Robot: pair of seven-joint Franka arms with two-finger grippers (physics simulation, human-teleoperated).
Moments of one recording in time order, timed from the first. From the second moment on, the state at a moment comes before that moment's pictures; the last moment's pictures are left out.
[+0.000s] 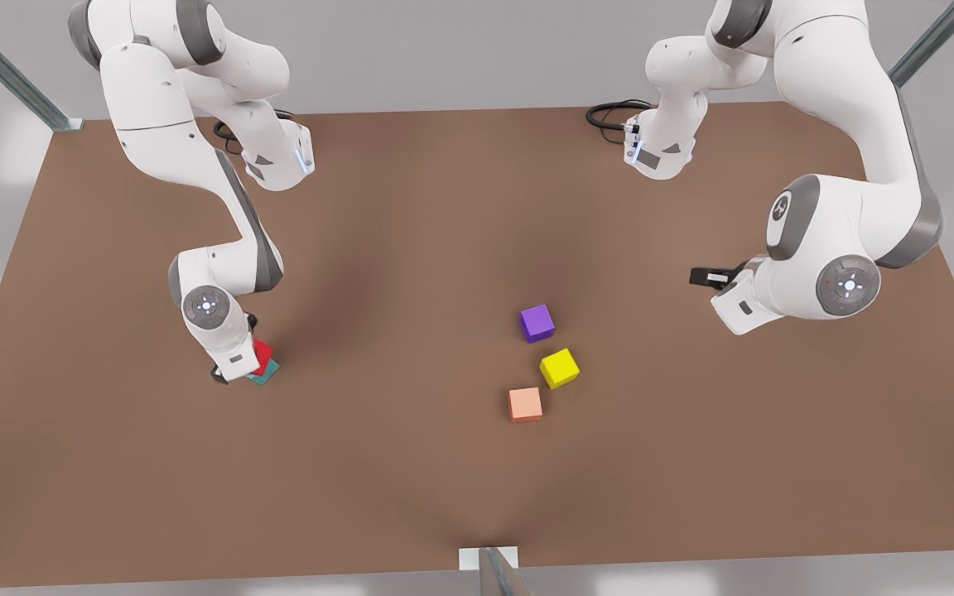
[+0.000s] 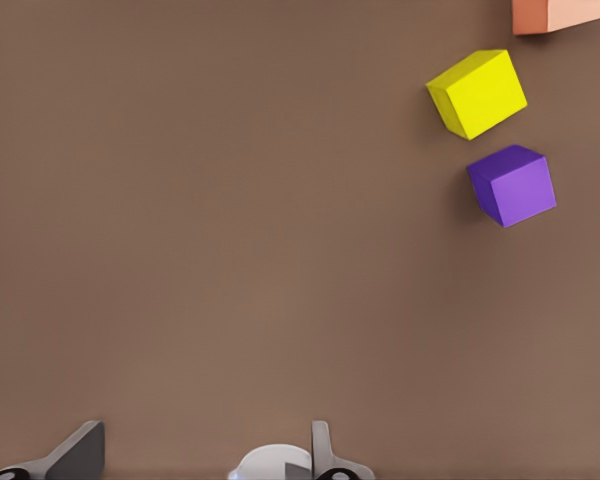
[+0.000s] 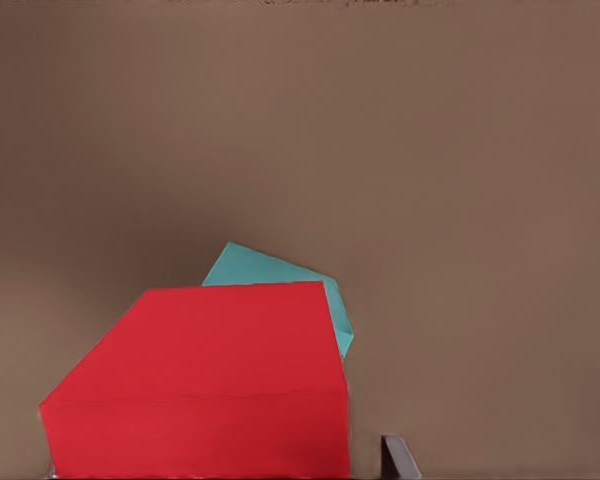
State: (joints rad) left arm -0.02 0.38 -0.19 -1.32 0.04 1.24 -0.02; right arm 0.14 0.36 -0.05 -2.09 -0.31 2.36 -0.94
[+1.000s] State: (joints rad) left arm -0.02 0.38 -0.19 -1.32 0.04 1.24 -0.02; right arm 0.13 0.42 -0.04 -1.44 -0.03 1.82 -0.65
